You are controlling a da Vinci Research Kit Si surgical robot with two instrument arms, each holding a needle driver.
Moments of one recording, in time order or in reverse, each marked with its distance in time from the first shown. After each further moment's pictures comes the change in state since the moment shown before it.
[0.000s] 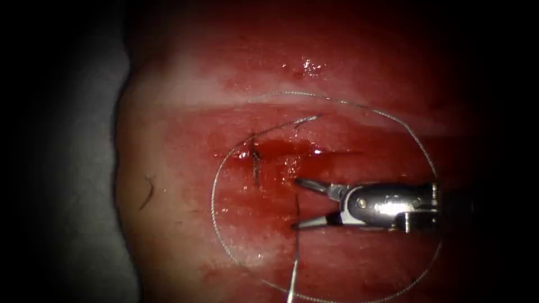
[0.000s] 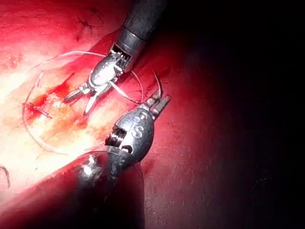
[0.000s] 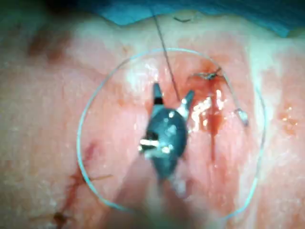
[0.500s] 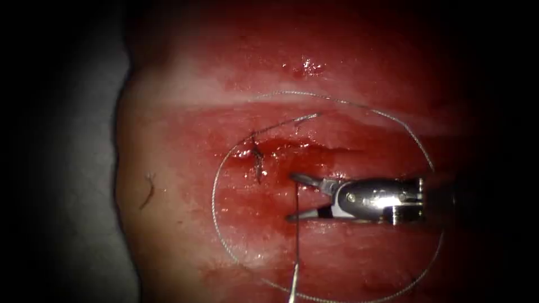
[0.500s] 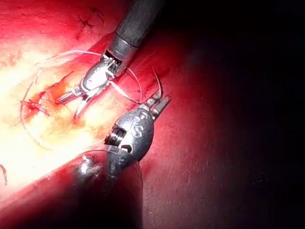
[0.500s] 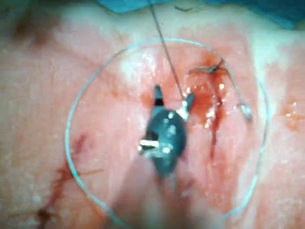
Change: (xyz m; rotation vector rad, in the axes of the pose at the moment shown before) right arm -0.003 0.003 0.000 -0.077 -0.030 0.055; left arm 0.000 0.000 0.000 -0.001 -0.003 -0.002
